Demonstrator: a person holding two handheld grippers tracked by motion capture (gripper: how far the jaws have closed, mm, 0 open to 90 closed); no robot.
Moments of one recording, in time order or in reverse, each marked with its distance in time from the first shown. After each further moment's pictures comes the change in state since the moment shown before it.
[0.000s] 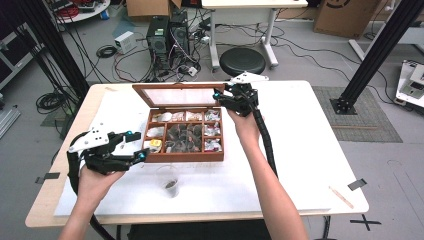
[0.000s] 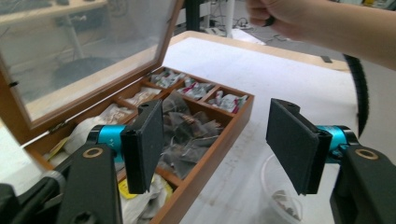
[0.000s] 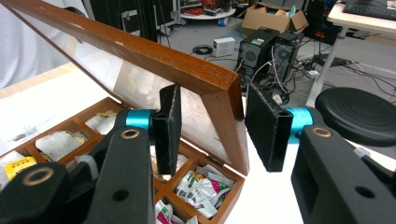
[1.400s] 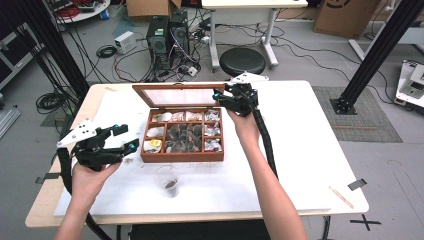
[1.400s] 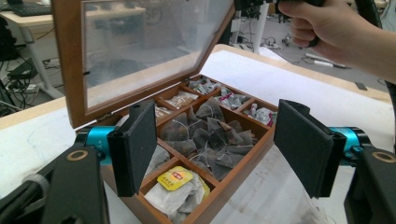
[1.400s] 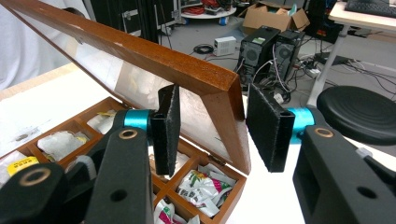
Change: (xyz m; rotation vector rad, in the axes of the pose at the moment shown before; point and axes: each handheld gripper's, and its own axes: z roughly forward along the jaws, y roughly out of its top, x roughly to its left) left arm 0.019 -0.005 -0.015 -0.067 0.109 -0.087; right arm 0.000 0.000 0.000 0.003 0.005 0.006
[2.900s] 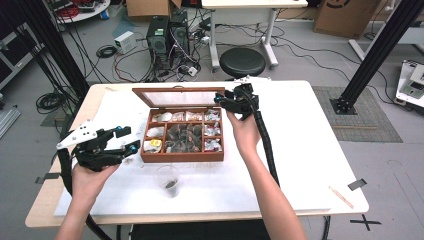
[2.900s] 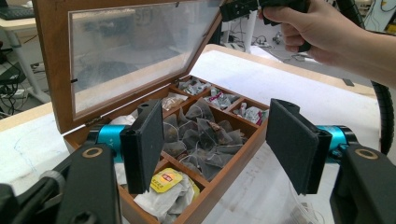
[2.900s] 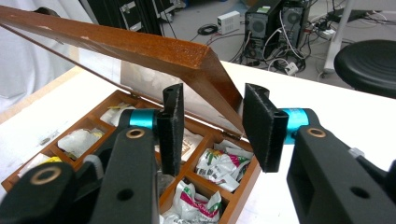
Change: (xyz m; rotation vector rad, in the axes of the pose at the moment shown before) left arm -0.006 0.002 0.001 0.007 -0.041 0.027; right arm -0.002 -0.008 0.001 0.081 0.021 0.172
